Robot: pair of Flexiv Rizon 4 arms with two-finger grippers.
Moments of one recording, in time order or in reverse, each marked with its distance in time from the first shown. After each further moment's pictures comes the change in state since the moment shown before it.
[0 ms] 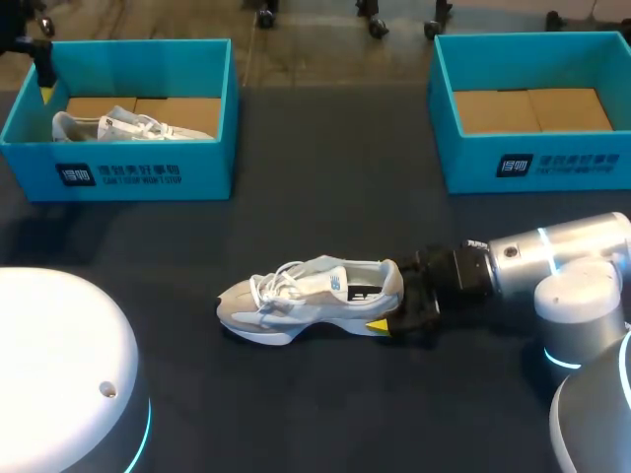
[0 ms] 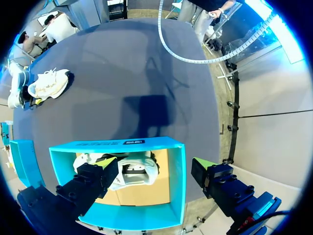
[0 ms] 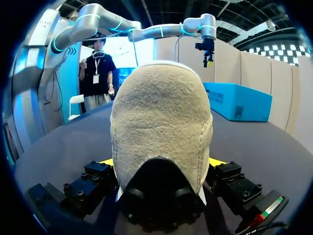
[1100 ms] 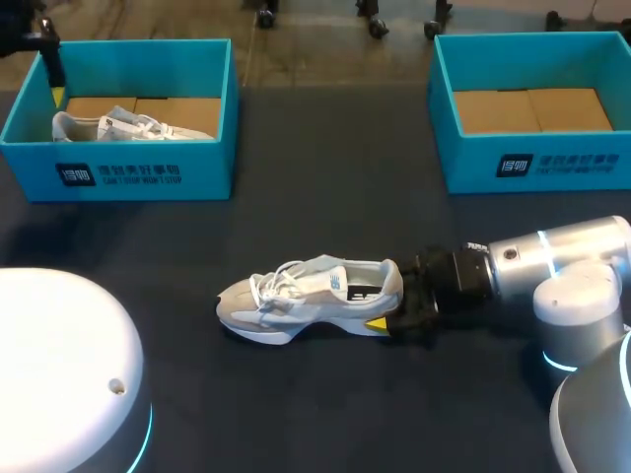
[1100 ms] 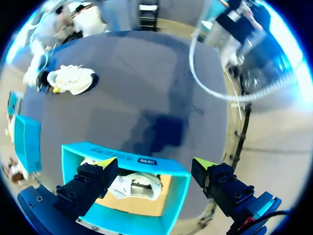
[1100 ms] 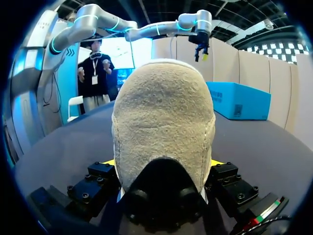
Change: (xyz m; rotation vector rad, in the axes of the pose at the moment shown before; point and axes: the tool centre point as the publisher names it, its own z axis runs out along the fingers) left arm -0.037 -0.055 -0.025 0.108 -0.055 -0.283; right arm 0.001 -0.001 0.001 -0.002 -0.009 0.013
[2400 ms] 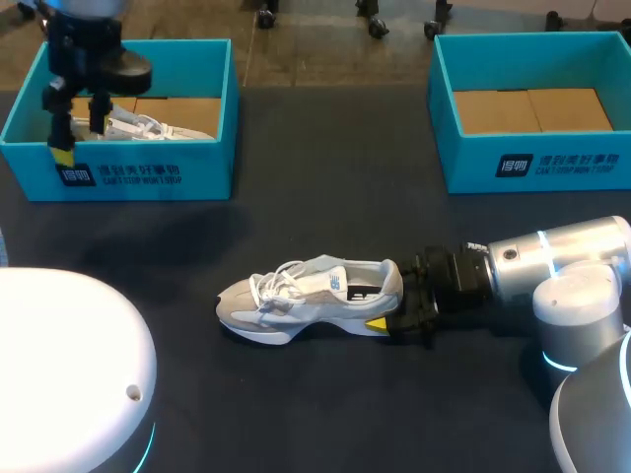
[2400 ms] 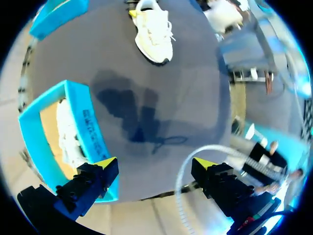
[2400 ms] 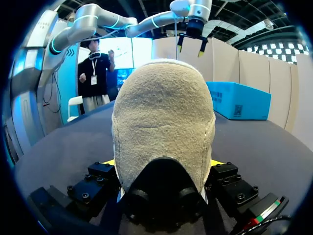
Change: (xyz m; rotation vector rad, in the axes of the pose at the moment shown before) left arm -0.071 -0.118 0.009 -0.087 0.221 -1.179; right arm 0.000 0.000 0.000 0.000 0.000 0.000
